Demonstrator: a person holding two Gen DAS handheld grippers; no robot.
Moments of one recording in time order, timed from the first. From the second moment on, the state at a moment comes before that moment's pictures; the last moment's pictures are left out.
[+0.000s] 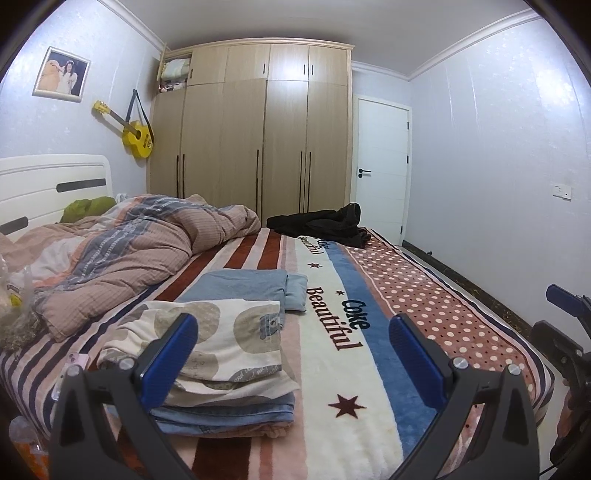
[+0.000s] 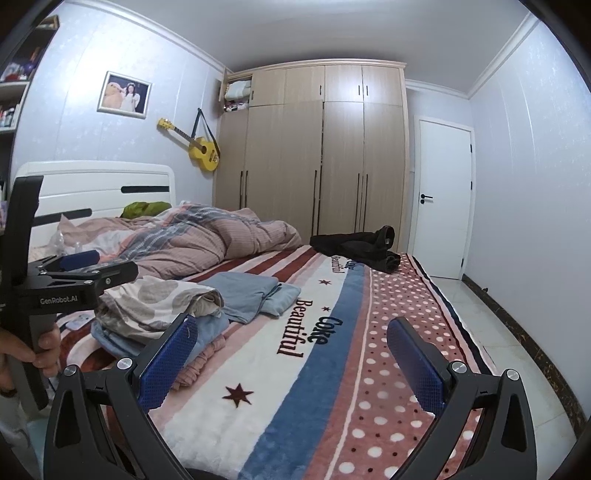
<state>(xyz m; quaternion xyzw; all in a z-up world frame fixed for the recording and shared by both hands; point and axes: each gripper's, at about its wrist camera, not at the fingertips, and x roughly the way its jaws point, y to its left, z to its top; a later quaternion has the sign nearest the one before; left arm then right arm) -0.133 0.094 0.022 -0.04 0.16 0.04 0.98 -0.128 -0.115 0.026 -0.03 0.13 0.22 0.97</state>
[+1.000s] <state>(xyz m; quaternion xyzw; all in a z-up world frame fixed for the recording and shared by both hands) -0.136 0.084 0.023 -0.03 0.16 0.04 0.99 -0.137 -0.122 0.027 -0.02 0.12 0.21 0.97</state>
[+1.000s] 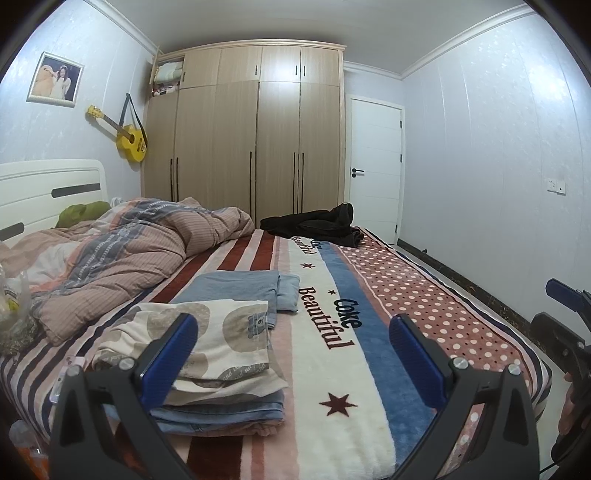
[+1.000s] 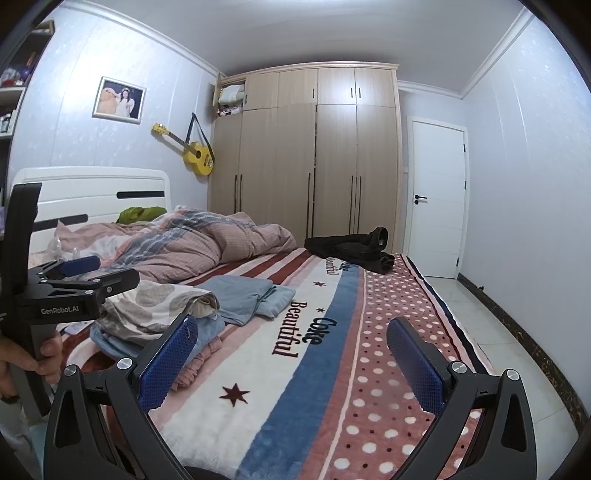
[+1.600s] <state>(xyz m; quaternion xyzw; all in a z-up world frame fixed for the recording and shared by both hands) -0.135 0.084 0.023 -0.03 0.16 0.04 0.99 -0.138 -0.123 0.027 -0.02 0.12 0.21 0.97</state>
